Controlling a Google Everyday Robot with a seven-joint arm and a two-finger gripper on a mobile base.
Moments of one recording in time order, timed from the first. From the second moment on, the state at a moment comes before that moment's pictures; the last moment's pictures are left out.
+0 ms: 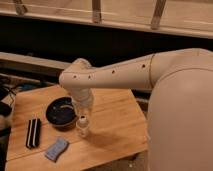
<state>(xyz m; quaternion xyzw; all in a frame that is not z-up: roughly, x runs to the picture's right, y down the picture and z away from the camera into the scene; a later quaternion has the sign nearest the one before) -0.094 0.123 0.707 -0.26 0.23 0.62 0.70</state>
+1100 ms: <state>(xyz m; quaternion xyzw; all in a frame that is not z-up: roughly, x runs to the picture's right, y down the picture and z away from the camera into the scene) -0.087 0.148 0.718 -0.24 0.26 0.62 0.70</state>
